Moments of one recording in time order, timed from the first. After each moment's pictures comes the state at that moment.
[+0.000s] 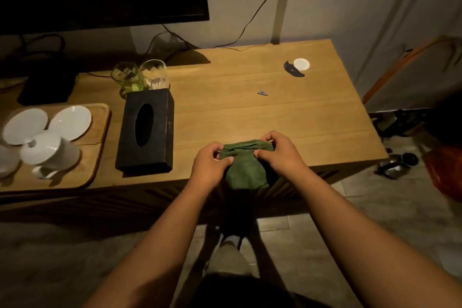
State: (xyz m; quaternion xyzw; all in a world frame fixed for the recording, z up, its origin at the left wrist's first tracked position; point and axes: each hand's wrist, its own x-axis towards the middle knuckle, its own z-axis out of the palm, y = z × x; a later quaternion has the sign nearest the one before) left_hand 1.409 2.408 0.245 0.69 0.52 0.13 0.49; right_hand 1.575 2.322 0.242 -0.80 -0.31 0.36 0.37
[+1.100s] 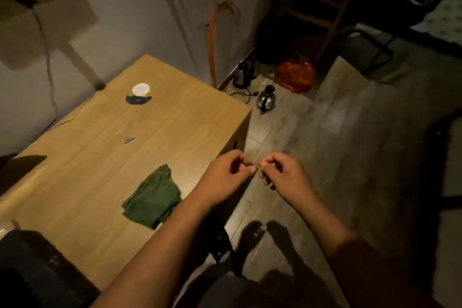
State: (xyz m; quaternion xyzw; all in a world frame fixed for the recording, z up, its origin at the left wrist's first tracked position) left_hand 1.547 2.314 0.298 0.85 -0.01 -0.15 0.50; right_hand 1.552 2.138 0.287 -0.84 0.02 0.15 0.52
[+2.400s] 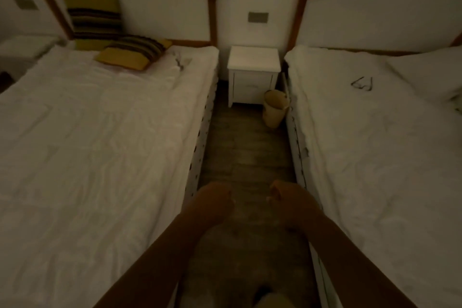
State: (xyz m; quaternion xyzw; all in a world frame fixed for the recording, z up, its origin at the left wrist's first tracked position) left_hand 0.733 1.215 0.328 0.44 -0.84 -0.30 -0.05; right_hand 0.546 1.314 0.325 -0.50 0.82 -0.07 0.28
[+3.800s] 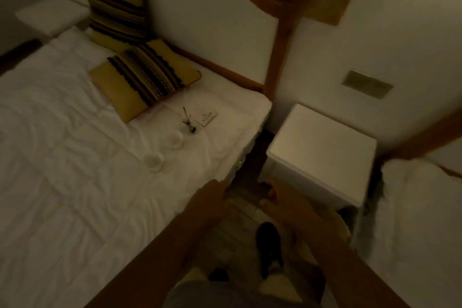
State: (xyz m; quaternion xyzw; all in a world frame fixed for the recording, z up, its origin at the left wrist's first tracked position) left_hand 0.344 0.348 0.256 0.62 -0.69 -0.36 -0.03; right_hand 0.121 0.355 0.247 -0.64 0.65 -0.03 0.40
